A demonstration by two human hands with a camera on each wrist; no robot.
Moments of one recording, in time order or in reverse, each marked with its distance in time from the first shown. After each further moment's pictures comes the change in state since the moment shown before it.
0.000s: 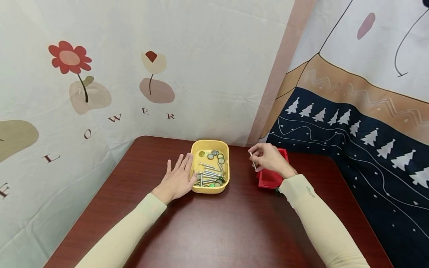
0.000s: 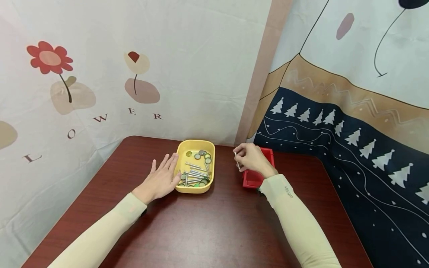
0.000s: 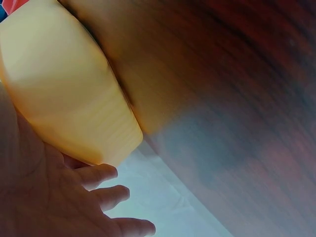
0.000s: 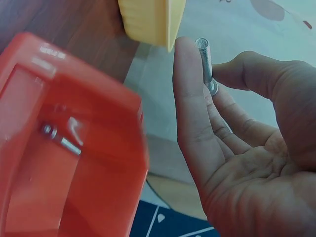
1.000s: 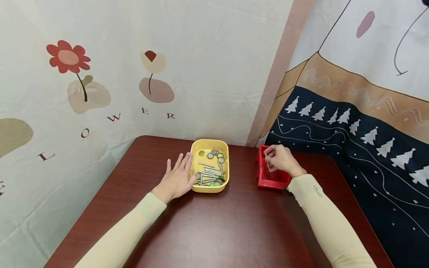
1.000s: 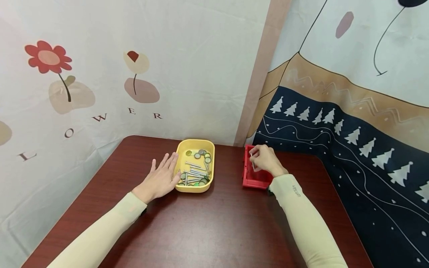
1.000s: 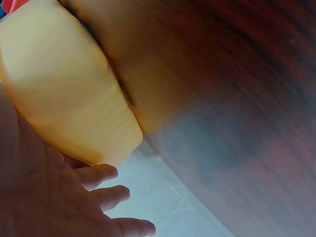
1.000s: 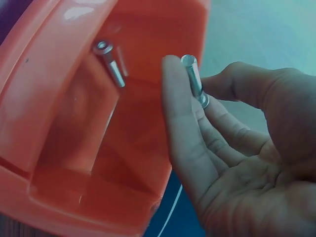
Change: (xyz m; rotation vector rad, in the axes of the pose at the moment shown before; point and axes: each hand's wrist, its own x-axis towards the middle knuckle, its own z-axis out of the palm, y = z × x) left_hand 0.000 0.000 0.001 0.004 -0.004 0.004; right_hand -0.010 0.040 -0.028 -0.097 0.076 0.155
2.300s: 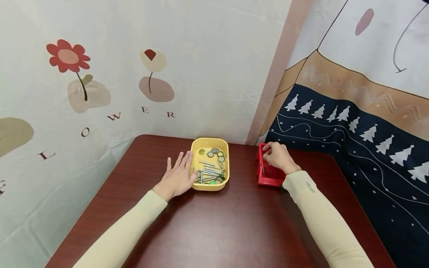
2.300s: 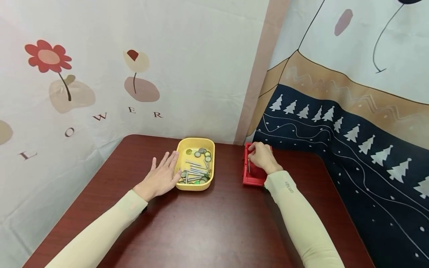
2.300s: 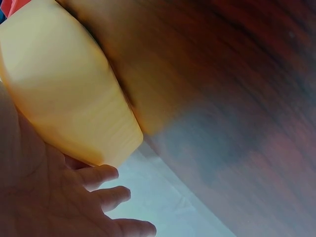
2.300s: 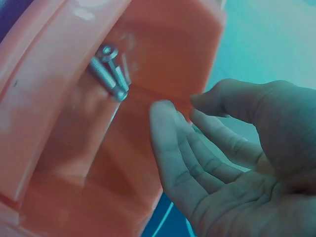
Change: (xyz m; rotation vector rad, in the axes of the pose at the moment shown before) left_hand 0.001 0.000 0.001 0.010 -0.013 0.001; right_hand 0.006 -0.009 0.011 -0.219 0.088 -0.034
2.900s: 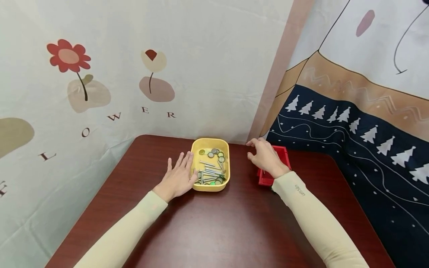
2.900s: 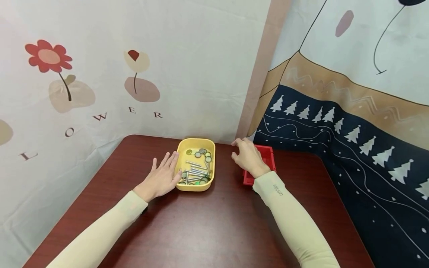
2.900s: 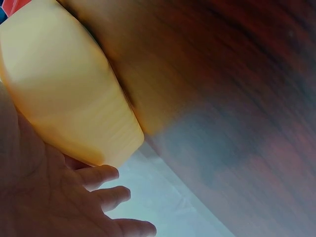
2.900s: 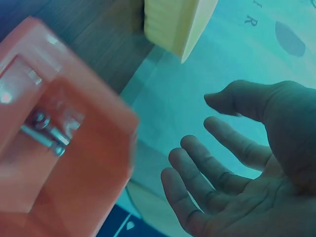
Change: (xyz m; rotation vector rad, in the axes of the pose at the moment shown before) left_hand 0.000 -0.001 0.001 -0.013 0.008 0.004; right_hand -0.005 -0.059 0.024 -0.127 0.090 -0.171
